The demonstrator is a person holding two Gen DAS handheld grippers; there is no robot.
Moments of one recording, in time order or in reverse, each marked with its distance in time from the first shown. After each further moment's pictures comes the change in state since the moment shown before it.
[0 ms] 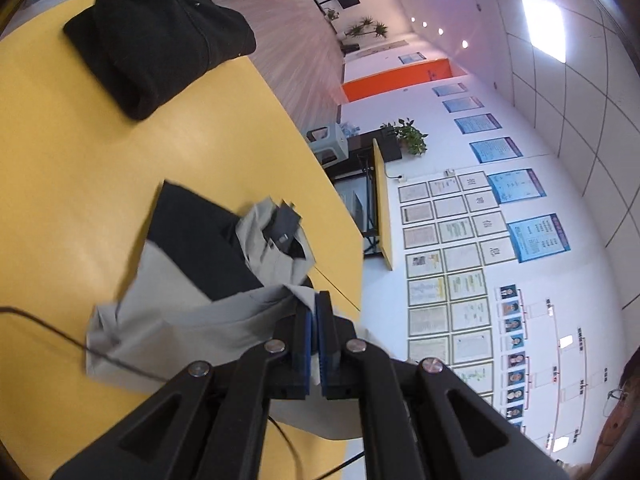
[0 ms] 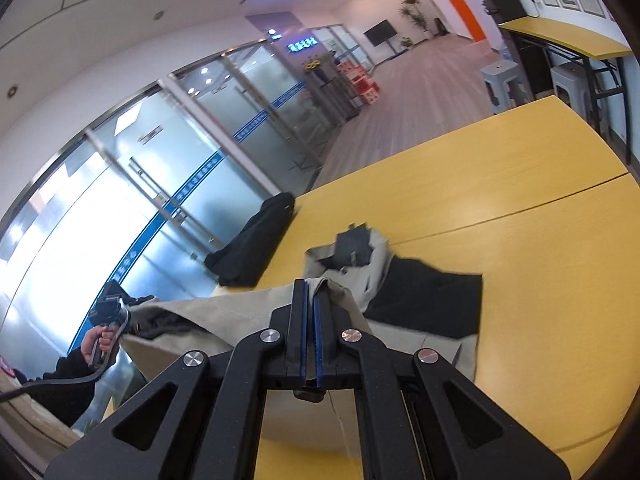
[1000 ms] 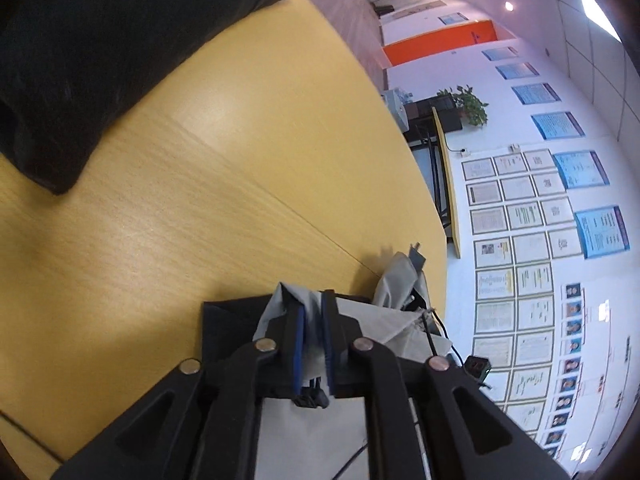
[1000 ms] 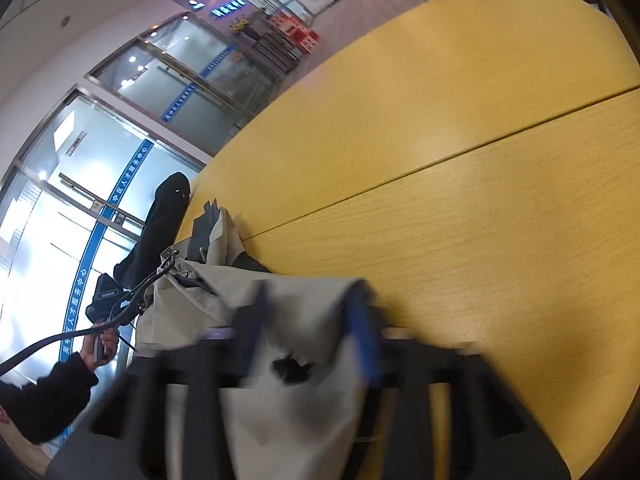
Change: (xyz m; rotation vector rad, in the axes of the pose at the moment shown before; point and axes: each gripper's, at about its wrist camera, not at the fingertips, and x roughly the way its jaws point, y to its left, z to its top) left arm 0.245 0.116 0.135 0.061 0.118 0.171; right arm 0.179 -0.209 0.000 0.194 0.181 -0.108
